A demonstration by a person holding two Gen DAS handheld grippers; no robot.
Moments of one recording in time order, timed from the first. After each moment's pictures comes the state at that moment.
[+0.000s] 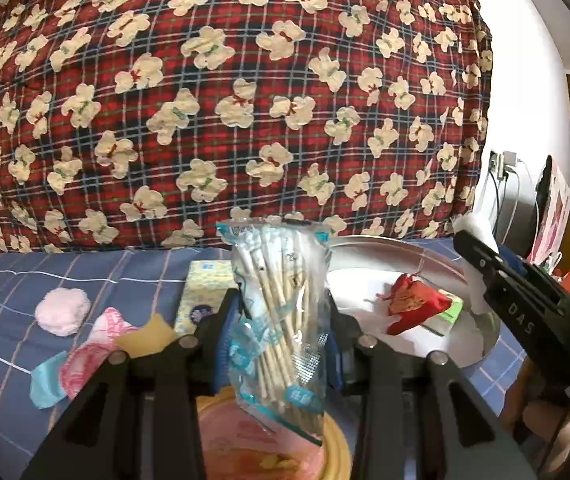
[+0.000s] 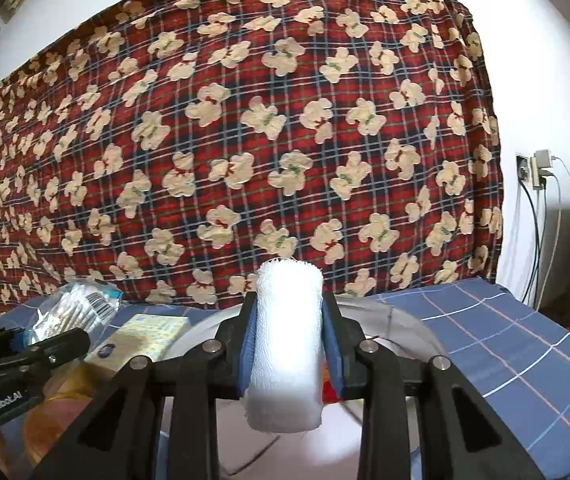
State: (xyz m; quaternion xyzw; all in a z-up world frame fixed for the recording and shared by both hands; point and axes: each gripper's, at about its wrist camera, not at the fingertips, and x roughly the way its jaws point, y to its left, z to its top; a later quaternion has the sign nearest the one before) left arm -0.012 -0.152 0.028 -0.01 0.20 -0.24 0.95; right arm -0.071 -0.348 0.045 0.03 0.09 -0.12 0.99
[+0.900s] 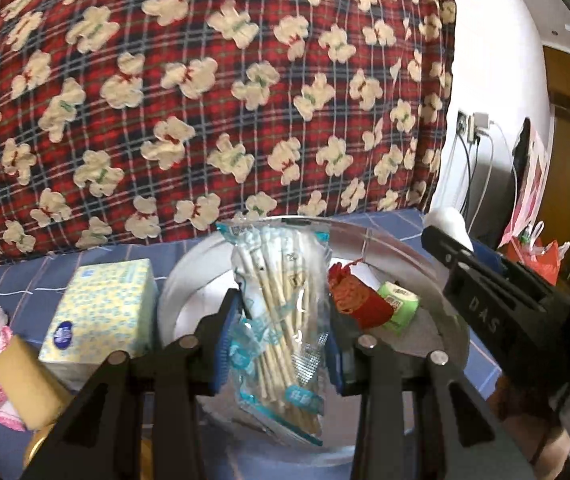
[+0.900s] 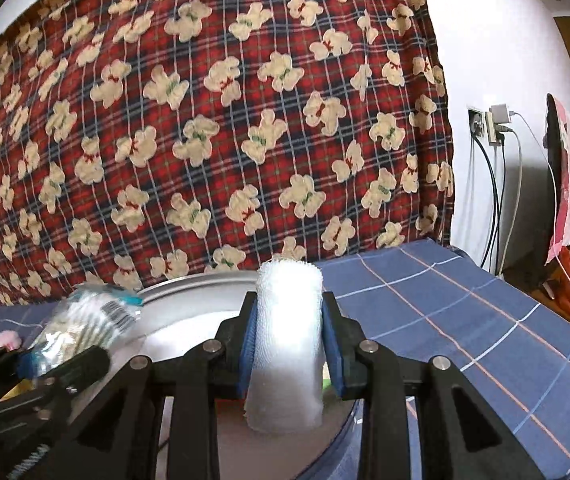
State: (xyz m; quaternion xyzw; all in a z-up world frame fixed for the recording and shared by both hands) left arm -0.003 -0.263 0.023 0.02 0.24 -0.30 0.93; right arm -0.058 -0.424 0.033 0.07 0.16 -0.20 0.97
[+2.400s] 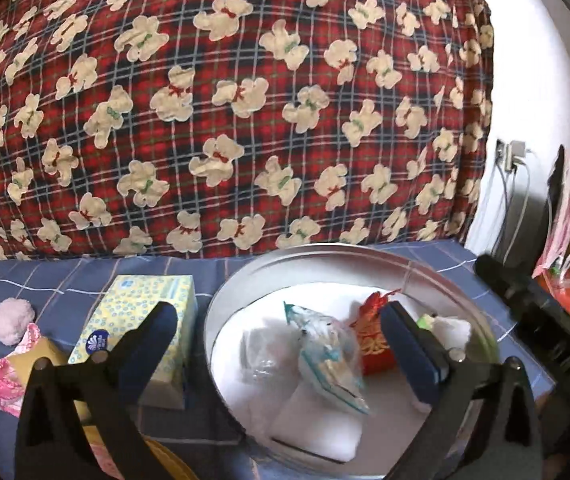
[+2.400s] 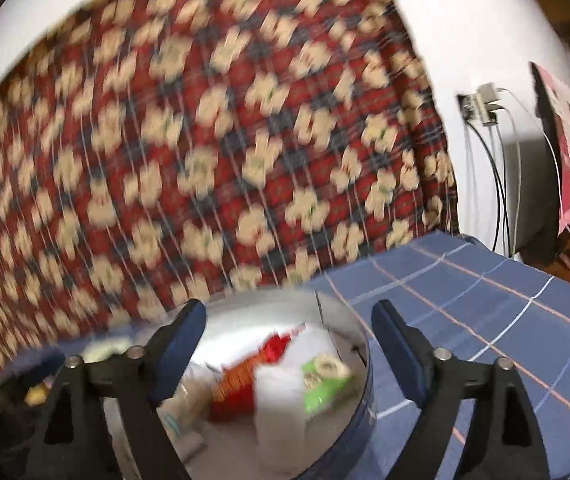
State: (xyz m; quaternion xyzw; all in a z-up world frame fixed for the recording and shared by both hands) left arm 0.009 -0.256 0.022 0.00 0.21 -0.22 0.95; right arm -0.085 -0.434 0.039 0.15 0.09 -0.18 0.97
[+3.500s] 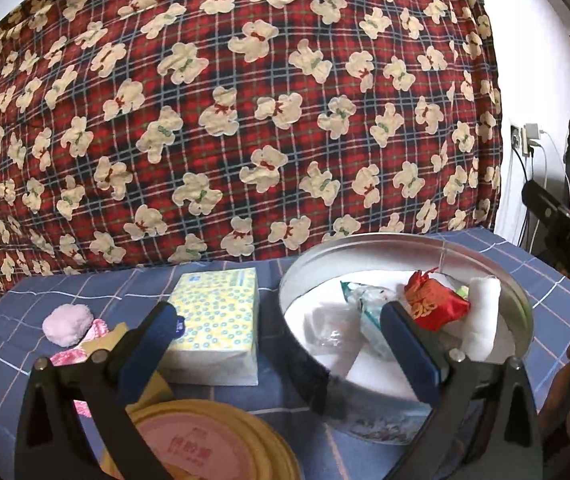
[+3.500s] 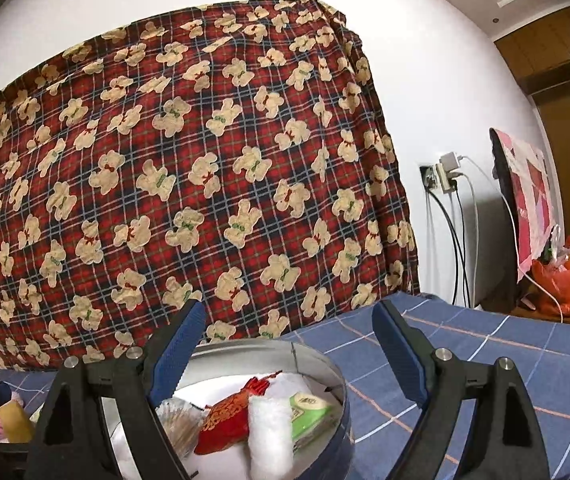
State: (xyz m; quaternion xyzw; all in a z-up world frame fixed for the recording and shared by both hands) left arm -0.018 -0.219 0.014 0.04 0.17 -0.17 0.97; right arm -0.107 -0.394 0.043 0.08 0.00 -0.26 0.96
